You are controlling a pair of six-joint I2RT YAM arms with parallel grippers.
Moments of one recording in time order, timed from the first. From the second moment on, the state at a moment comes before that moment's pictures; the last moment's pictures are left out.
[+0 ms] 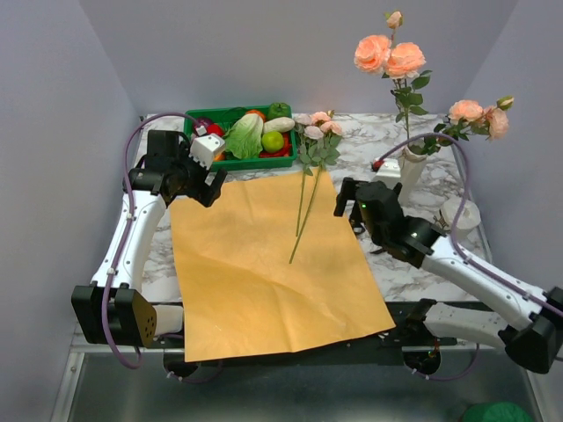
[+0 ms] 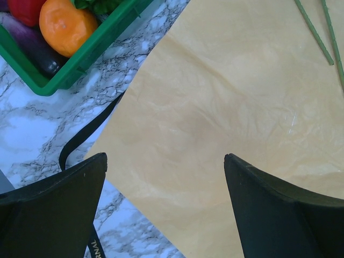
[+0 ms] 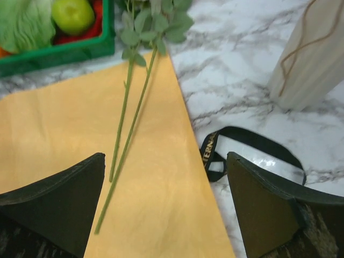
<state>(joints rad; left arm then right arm) -0.07 1.28 1.25 -0.77 0.36 0.48 0.77 1.03 0.91 -0.37 0.65 0.51</state>
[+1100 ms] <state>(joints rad) -0.06 1.28 1.24 -0.79 0.42 0.51 0.59 2.25 1.89 -0.79 0.40 0.62</state>
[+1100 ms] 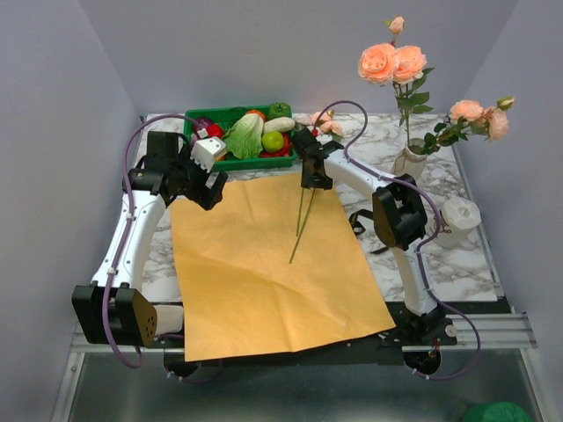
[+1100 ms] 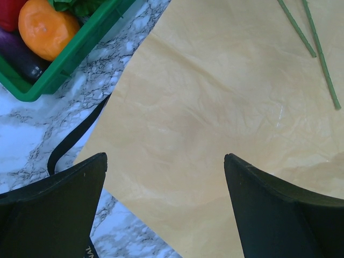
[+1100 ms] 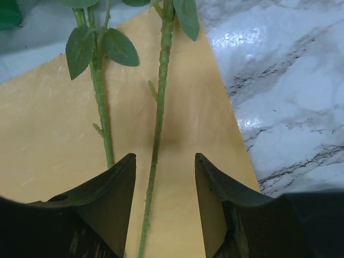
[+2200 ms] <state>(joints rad) -0.06 1.28 1.27 -0.85 0.42 0.53 0.60 1.95 1.69 -0.77 0.55 0.72</state>
